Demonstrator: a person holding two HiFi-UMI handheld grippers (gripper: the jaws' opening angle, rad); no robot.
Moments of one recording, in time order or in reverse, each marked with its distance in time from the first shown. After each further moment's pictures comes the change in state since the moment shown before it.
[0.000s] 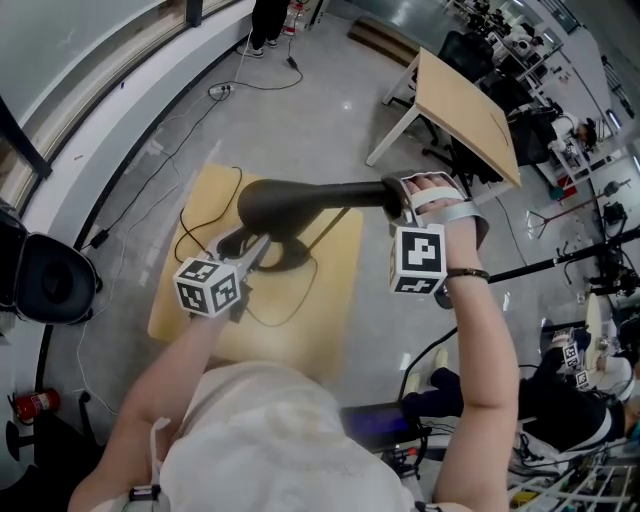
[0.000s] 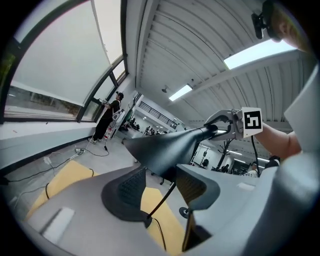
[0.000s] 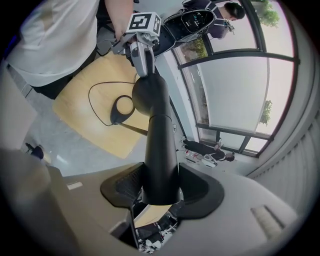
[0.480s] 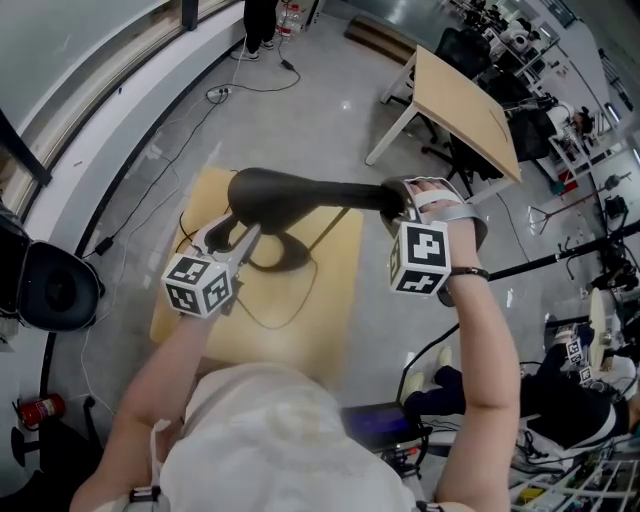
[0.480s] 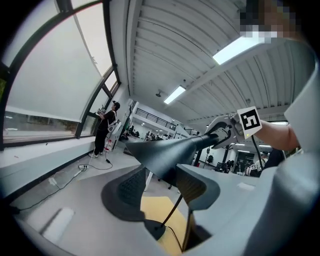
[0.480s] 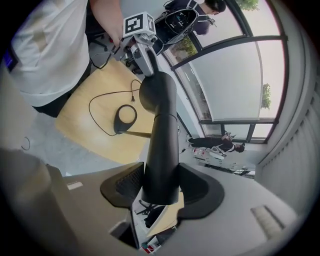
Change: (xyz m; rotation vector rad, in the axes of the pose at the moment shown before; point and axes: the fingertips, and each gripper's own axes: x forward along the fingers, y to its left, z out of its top) left arm -0.009 0.003 0.047 0.141 -0.054 0.030; right arm 0.001 0.007 0.001 0.147 -0.049 0.082
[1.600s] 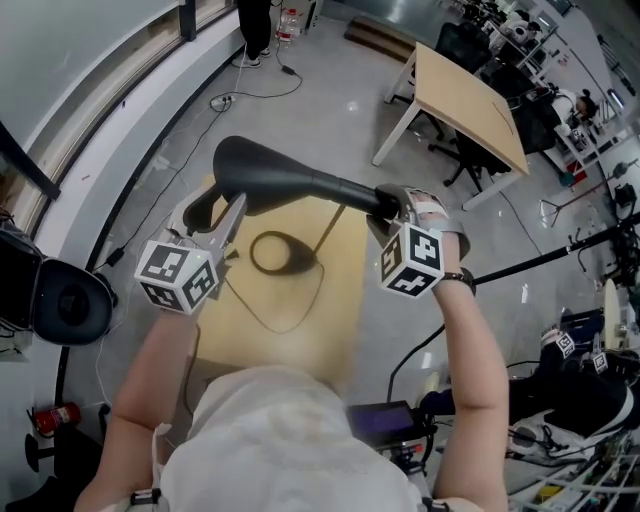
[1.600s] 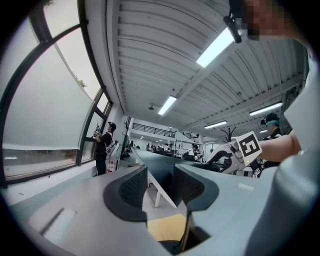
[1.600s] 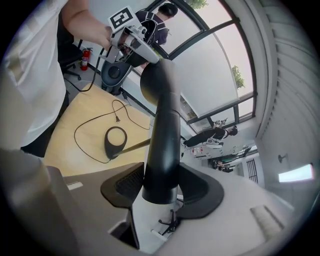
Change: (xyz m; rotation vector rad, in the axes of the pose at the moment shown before) left arm -0.016 -0.013 0.110 0.194 -0.141 0.030; right arm 0.016 0.013 0.008 0.365 -0.150 -0.044
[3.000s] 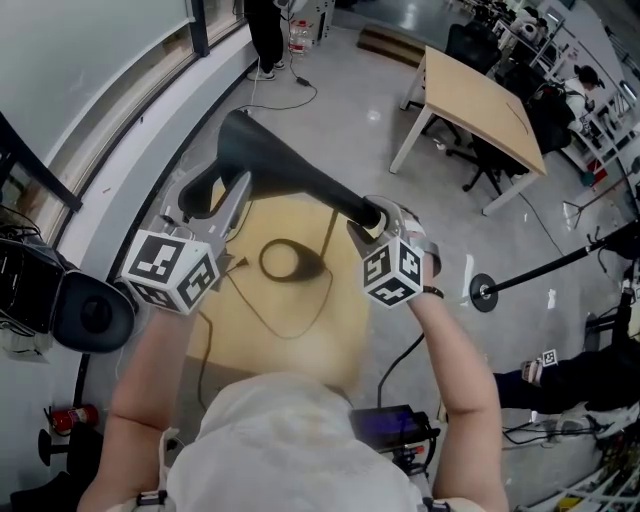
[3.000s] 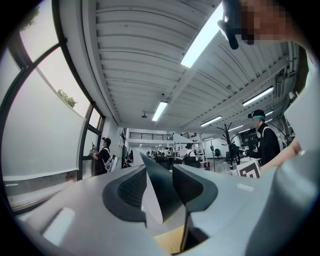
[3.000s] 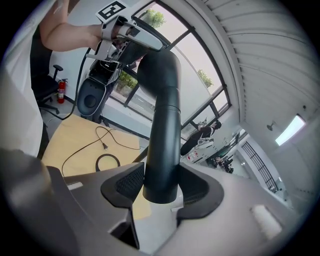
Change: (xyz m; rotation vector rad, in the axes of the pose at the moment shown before) left arm 0.015 -0.057 0.088 0.173 -0.070 0.004; right arm 0.014 0.011 0.001 0.344 -0.223 -0.106
